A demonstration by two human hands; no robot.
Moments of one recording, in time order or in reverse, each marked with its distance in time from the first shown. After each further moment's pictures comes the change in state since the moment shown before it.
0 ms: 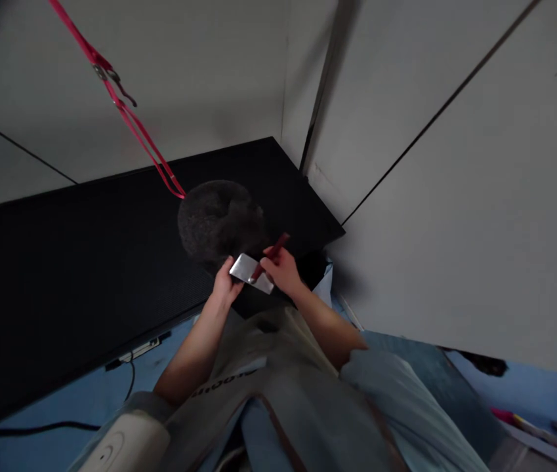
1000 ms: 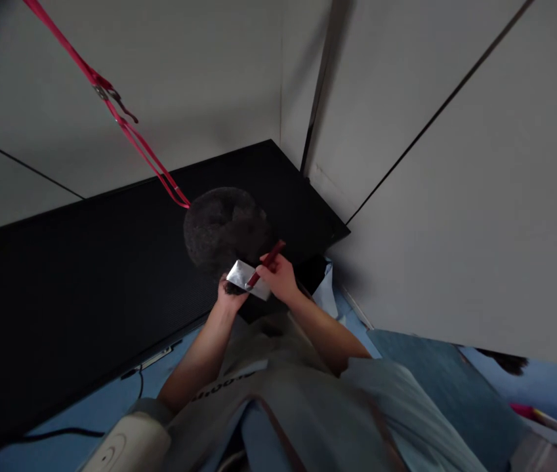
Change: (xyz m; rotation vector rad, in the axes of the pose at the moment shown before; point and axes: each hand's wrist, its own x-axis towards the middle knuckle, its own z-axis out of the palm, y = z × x) left_hand -0.004 0.016 -0.003 -0.039 -0.092 -0.137; right_hand -0.003 -0.001 0.018 0.065 0.049 -0.063
